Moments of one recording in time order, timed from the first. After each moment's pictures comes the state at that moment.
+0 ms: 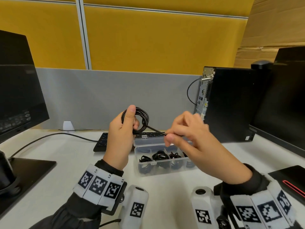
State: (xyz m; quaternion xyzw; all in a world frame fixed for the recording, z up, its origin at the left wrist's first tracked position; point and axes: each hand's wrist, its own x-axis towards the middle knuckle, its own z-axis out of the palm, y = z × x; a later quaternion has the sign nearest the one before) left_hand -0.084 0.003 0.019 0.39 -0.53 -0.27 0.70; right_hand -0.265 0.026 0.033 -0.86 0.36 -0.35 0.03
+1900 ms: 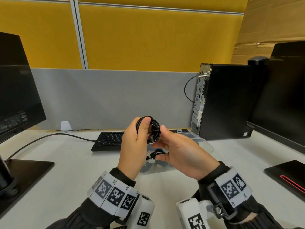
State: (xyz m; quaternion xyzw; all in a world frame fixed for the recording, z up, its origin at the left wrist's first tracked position) left_hand -0.109 0.003 -0.005 0.39 -0.60 -0.20 0.67; right_hand -0.238 0.006 0.006 -0.57 0.34 -0.41 0.63
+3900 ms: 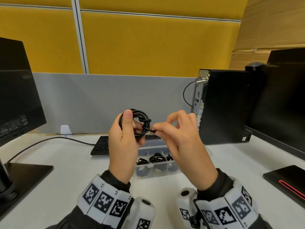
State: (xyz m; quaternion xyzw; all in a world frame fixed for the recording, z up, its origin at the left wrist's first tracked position) left_hand -0.111 0.026 0.024 0.32 -0.48 -0.27 0.77; right_hand -0.240 0.017 0.016 -0.78 0.35 -0.49 -0.13
